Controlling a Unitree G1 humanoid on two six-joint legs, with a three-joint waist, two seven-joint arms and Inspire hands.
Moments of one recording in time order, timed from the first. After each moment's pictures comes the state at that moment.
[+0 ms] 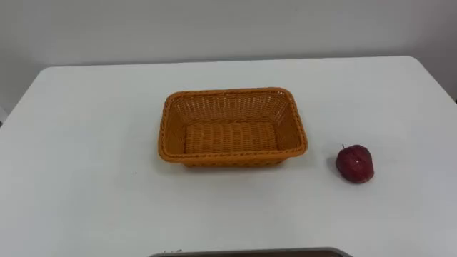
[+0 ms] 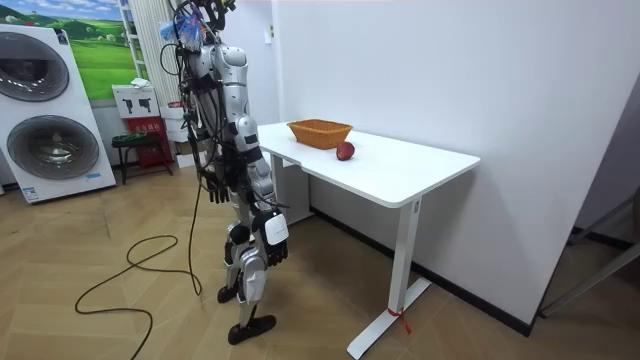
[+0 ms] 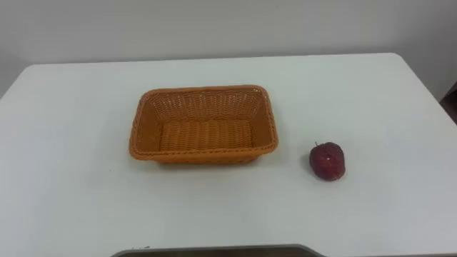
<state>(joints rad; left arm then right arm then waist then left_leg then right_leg) 0.26 0.18 0.03 1.10 0.25 0.19 0.01 0.18 -0.22 0.09 1.24 -0.13 0.20 -0.02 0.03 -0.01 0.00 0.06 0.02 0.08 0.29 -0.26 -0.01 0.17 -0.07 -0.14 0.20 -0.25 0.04</state>
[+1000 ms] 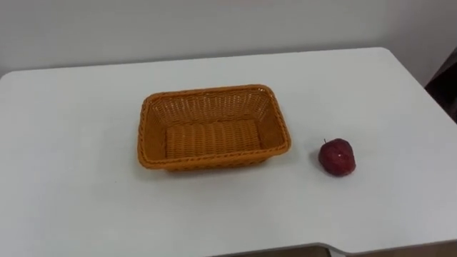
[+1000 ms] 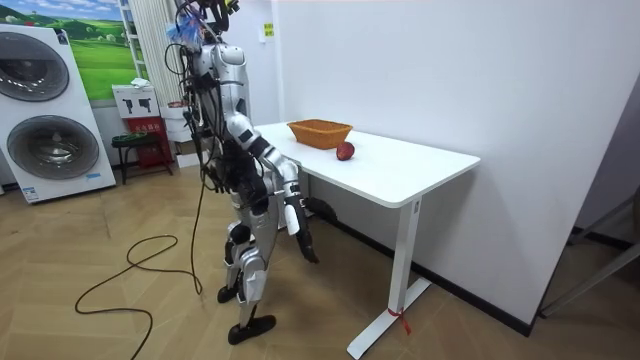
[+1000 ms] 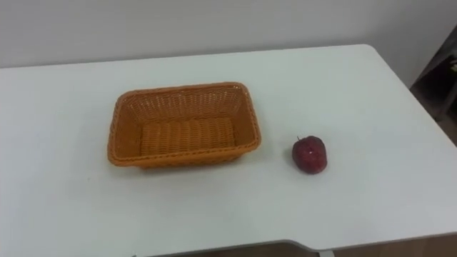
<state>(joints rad) 0.31 0.22 0.20 1.08 0.17 0.04 0.12 0.17 -0.23 -0.49 0.72 1.10 -0.08 -0.71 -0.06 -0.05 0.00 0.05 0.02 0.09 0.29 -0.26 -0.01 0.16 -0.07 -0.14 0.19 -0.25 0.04</state>
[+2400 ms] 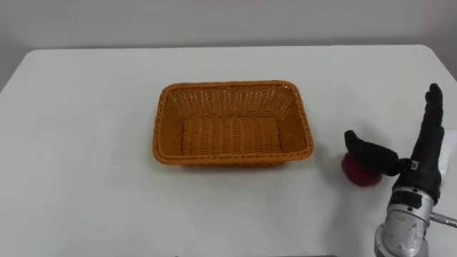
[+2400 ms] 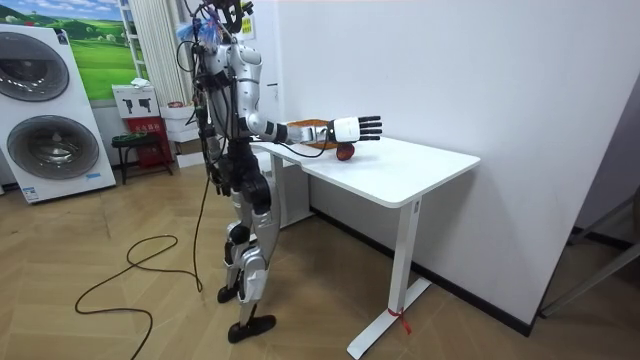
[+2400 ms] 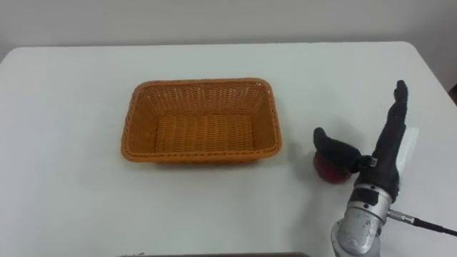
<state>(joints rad) 0.28 0.22 0.06 1.09 0.26 0.00 0.10 0.20 -0.27 0.04 0.11 -0.09 -0.22 -0.63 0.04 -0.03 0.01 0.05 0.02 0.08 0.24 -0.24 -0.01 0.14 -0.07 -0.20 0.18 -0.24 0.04</state>
